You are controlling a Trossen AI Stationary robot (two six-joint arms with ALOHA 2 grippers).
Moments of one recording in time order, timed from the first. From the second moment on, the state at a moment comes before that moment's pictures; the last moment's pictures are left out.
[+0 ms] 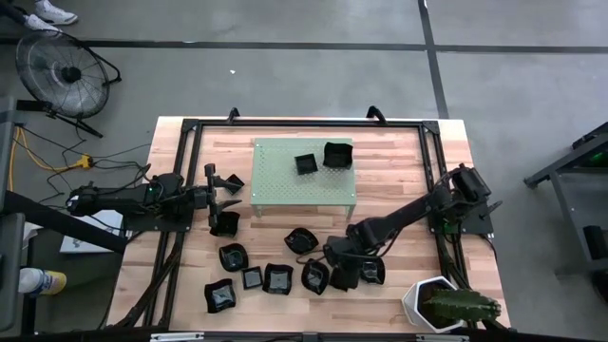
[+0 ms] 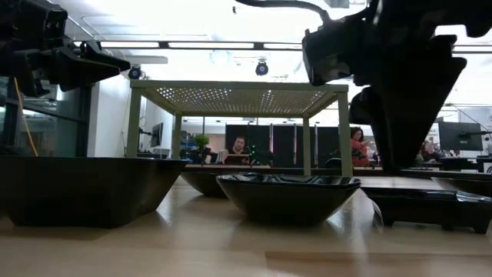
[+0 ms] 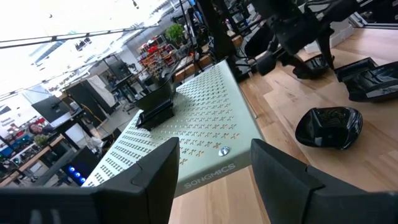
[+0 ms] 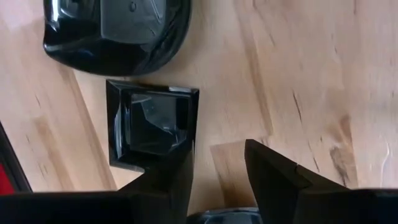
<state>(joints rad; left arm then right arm) 0.01 0.01 0.02 0.01 -0.06 0.55 0.38 1.85 1.21 -0.66 -0.13 0.70</state>
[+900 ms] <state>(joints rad) 0.01 0.01 0.02 0.01 -0.06 0.55 0.39 1.92 1.21 -0.57 -0.18 0.70</state>
